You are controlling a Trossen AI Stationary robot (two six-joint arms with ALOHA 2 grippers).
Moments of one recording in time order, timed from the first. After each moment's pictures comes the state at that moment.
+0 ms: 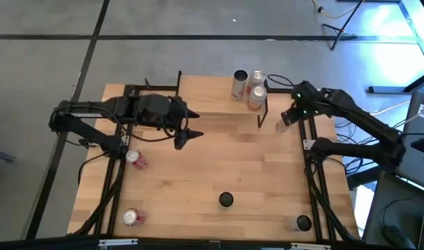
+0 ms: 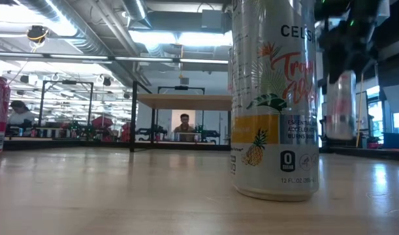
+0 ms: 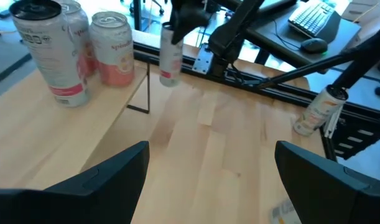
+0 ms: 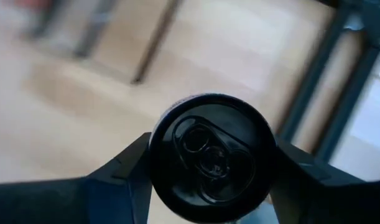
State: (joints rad) left arm -0.02 1.28 1.41 -0.61 -0.17 -0.29; right arm -0.64 0.95 1.03 -1.26 0.09 0.44
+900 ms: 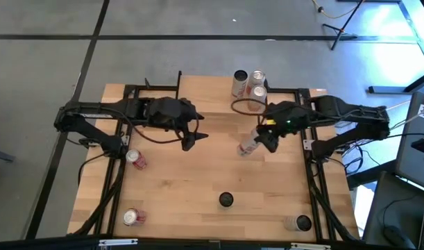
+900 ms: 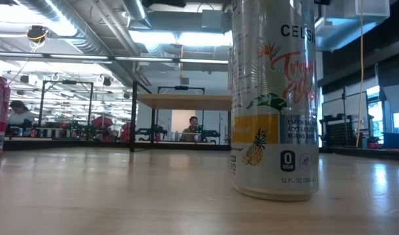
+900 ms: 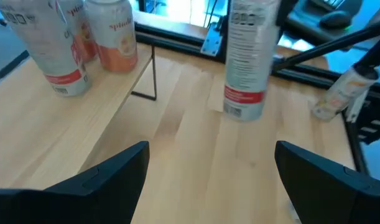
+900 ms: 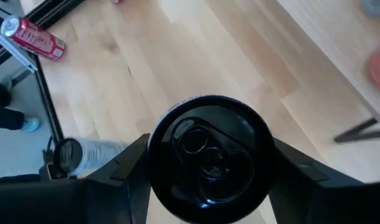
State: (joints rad) left arm 0.00 1.37 1.42 -0.61 -0.17 -0.25; right arm 0.07 1.29 1.58 -1.20 0.07 0.62
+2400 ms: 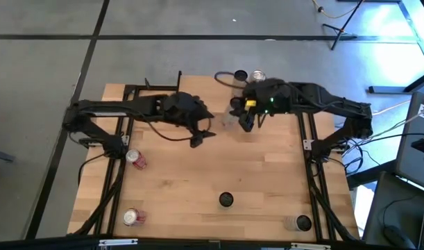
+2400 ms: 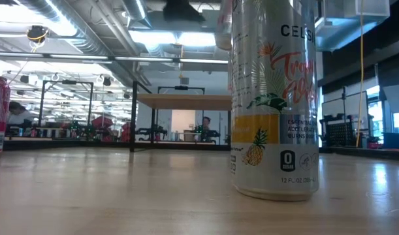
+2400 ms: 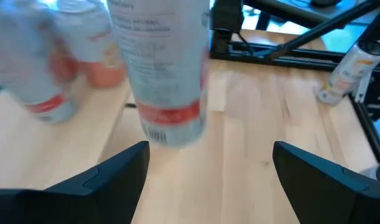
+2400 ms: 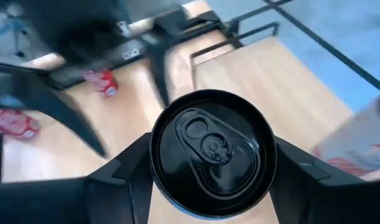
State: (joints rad) left arm 0.09 1.45 1.42 -0.53 -0.03 -0.07; right arm -0.05 1.50 1.84 -0.98 0.22 0.30
